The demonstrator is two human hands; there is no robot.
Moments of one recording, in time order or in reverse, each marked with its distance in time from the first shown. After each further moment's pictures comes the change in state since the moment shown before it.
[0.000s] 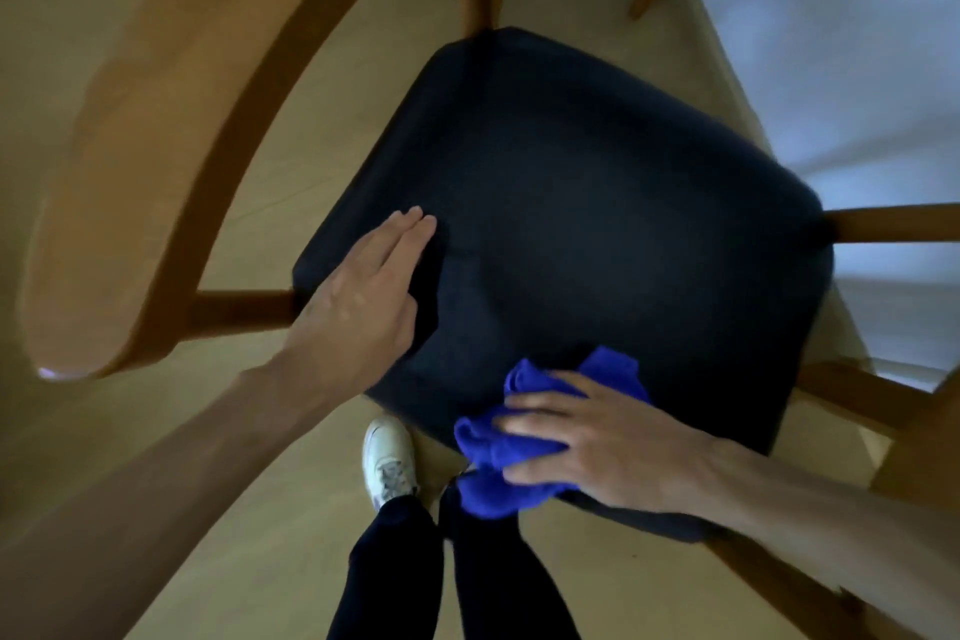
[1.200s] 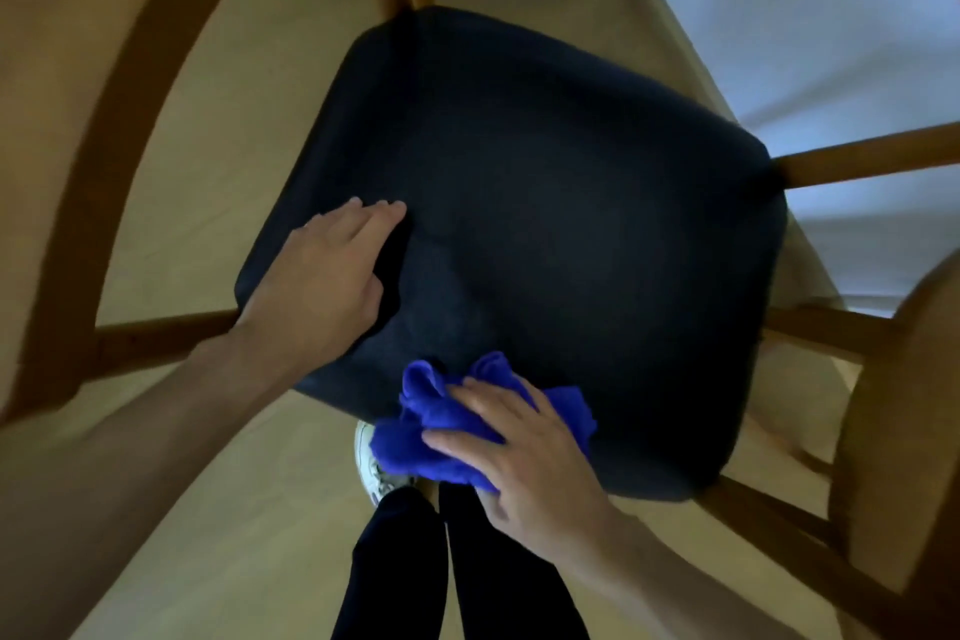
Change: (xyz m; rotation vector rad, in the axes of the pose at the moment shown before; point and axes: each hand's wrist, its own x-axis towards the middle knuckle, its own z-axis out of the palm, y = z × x) left_hand 0.016 -0.007 0.007 0.103 -0.169 0.067; right_hand 0.037 -0.081 0.034 0.298 0.376 0.570
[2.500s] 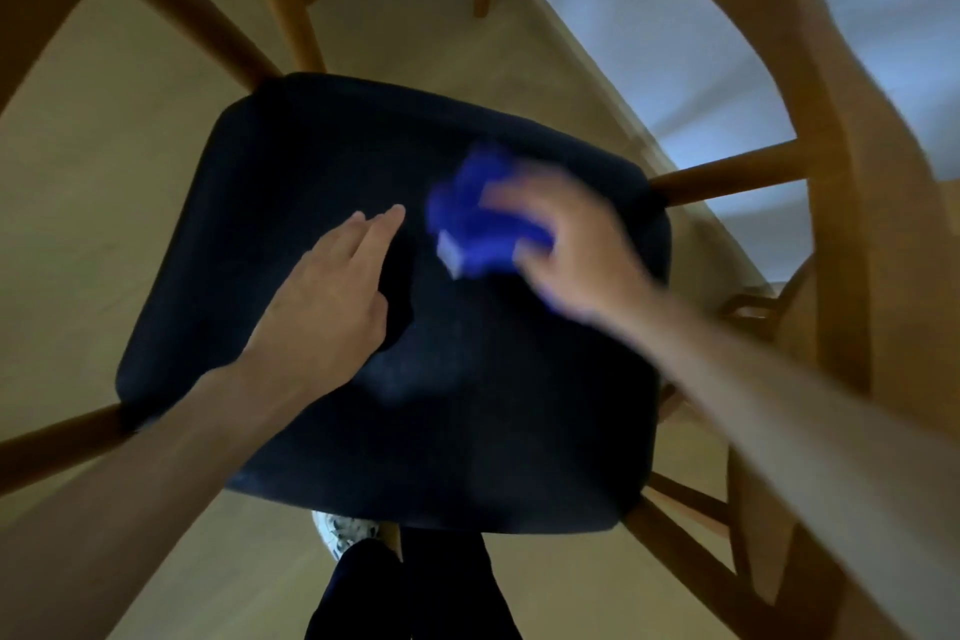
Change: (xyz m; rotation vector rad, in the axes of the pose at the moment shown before) left_hand 0.062 0.096 -0.004 -0.117 0.018 0.030; right_hand 0.077 0.166 -0.155 0.054 0.334 0.258
